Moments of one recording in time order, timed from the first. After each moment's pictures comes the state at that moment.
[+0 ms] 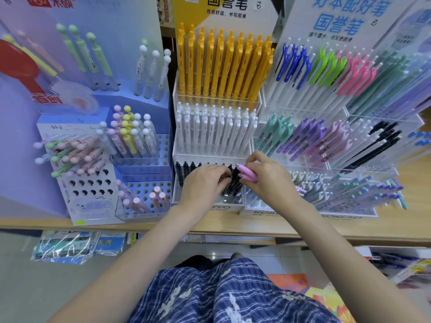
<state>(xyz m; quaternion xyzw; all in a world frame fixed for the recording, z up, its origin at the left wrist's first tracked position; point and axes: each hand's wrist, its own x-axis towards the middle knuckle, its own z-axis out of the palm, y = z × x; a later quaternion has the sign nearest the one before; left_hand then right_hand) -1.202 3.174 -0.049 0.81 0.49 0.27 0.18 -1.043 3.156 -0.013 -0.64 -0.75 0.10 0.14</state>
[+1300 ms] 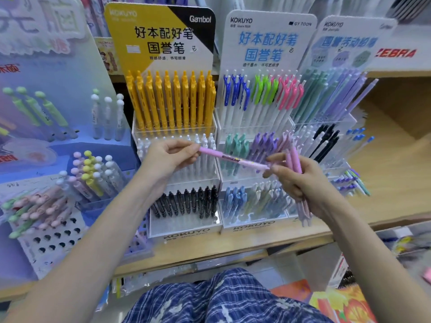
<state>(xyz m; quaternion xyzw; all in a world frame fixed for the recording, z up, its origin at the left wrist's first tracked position) -1.196 3.224 0.057 0.45 0.44 0.38 0.67 -0.960 3.112 0.050 -0.60 -0.41 0.47 0.50</state>
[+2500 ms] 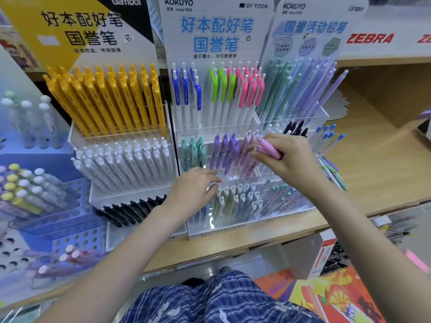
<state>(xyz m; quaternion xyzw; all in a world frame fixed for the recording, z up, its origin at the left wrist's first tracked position) -1.083 3.208 -0.015 0.91 0.38 0.05 0.18 -0.882 3.148 0.049 -0.59 -0.73 0.06 0.35</state>
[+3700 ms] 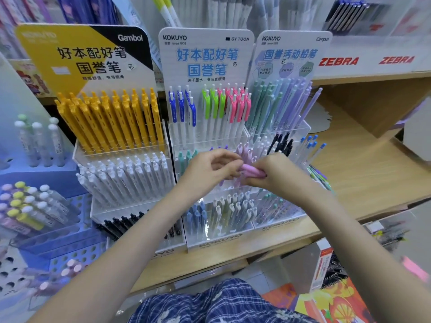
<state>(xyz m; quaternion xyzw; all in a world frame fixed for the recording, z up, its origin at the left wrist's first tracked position) -1.062 3.203 0.052 0.72 0.30 0.27 0.57 -0.900 3.135 0.072 -0.71 -0.69 0.09 0.08</state>
